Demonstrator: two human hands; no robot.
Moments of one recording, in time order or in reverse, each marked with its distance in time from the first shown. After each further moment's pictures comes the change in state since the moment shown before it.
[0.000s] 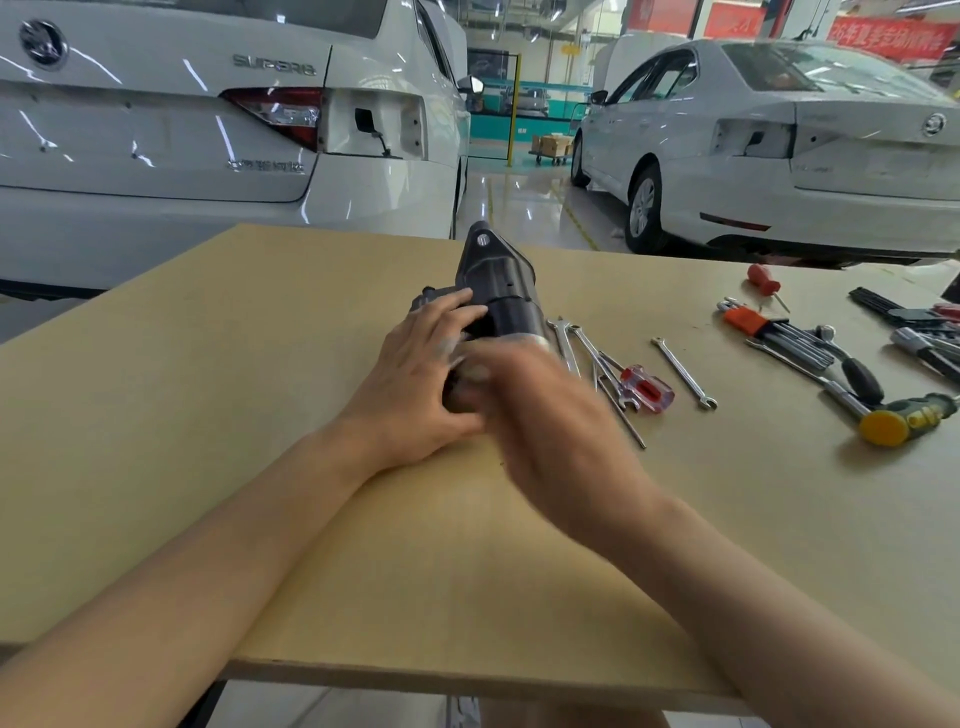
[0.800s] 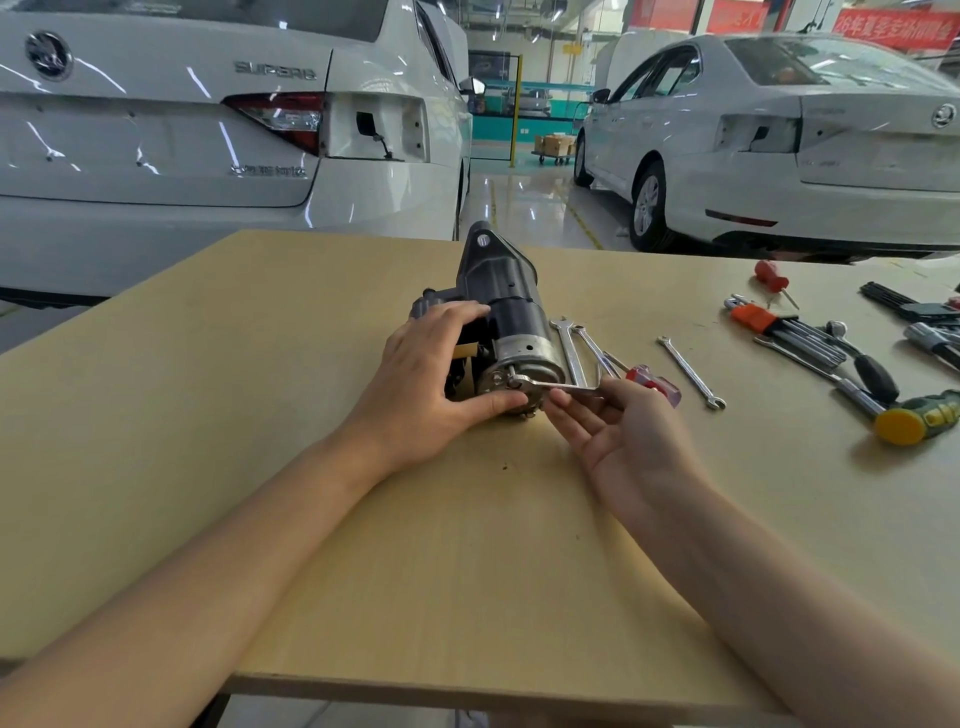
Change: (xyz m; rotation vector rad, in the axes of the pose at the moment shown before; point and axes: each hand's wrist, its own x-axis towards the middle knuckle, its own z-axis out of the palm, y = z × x) left_hand 0.001 0.009 0.001 -0.147 0.093 0.000; right_hand -0.003 0.025 -0.010 1.314 0.808 1.572
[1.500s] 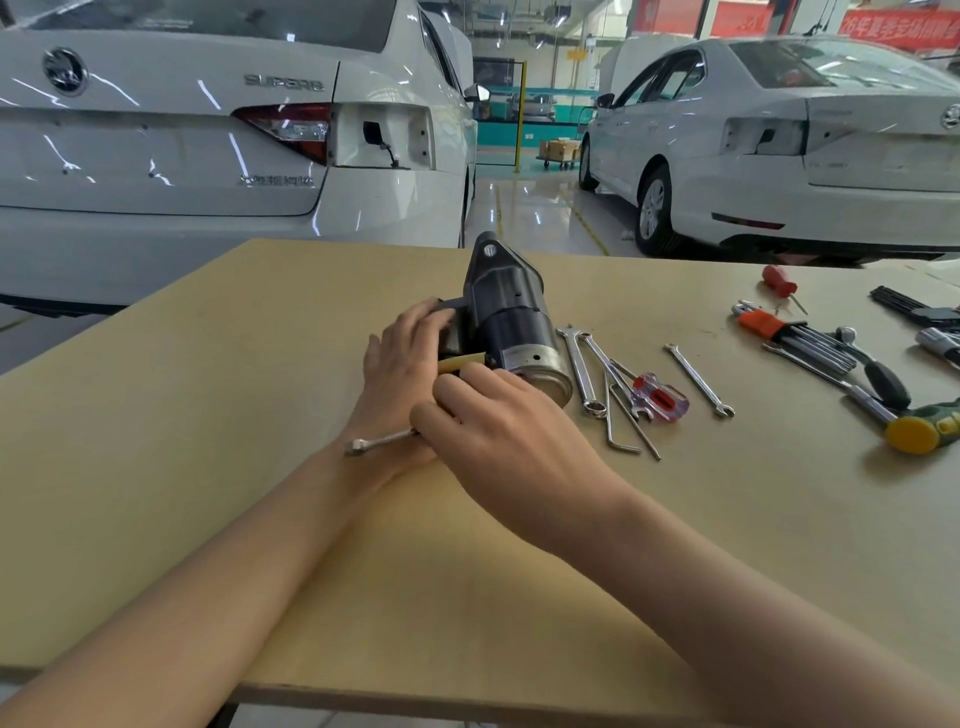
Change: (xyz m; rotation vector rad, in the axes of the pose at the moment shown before) left_hand 0.010 -0.033 0.012 0.153 0.092 -0.209; right_hand -0.027 0.026 0.029 -1.937 -0.835 -1.625
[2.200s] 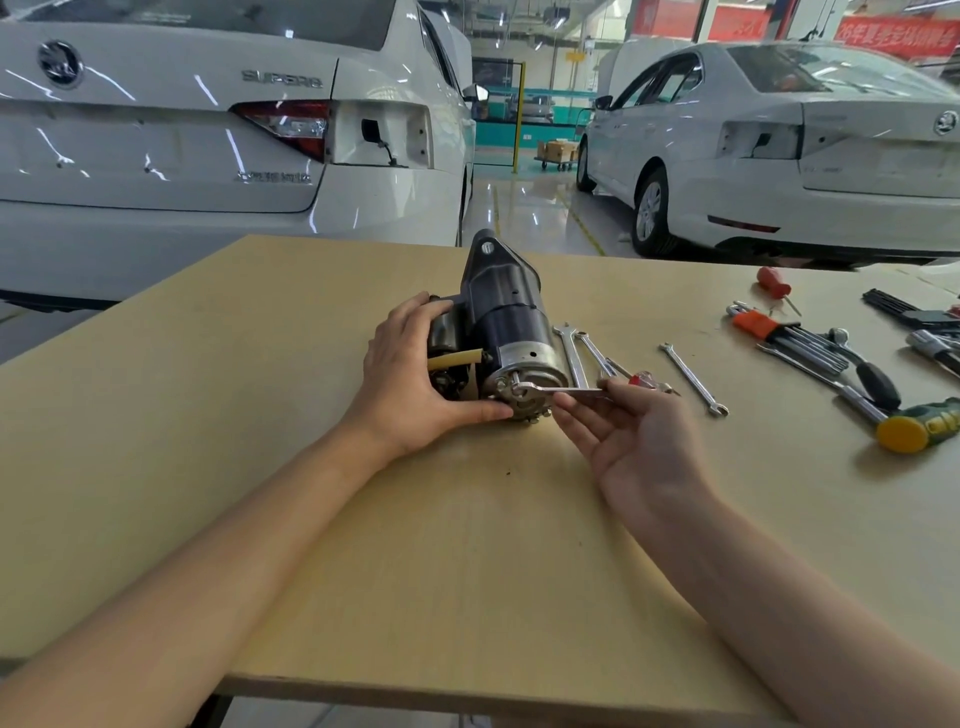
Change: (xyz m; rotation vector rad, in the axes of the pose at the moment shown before) left_hand -0.006 0.013 -0.017 -0.196 -0.121 -0.078; right_hand -0.033 0.034 -0.001 1.966 0.825 1.553
